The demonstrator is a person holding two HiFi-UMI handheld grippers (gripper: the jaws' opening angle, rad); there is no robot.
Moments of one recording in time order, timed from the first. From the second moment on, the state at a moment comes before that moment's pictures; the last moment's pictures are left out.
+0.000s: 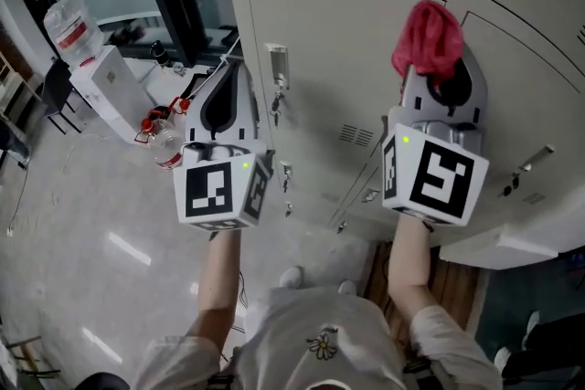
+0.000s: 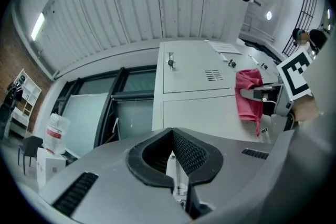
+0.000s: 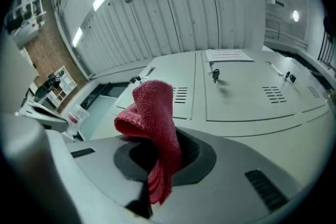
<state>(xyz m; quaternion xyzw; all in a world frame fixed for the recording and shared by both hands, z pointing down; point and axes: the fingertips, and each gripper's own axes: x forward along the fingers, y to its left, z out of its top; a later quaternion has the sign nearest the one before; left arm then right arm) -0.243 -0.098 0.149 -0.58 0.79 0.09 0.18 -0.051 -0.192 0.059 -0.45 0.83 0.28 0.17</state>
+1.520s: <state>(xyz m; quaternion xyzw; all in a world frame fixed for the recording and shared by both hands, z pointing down) -0.288 -0.064 0.158 -0.54 0.82 0.09 0.18 -0.233 -0.184 0.112 -0.39 0.85 0.33 0.11</state>
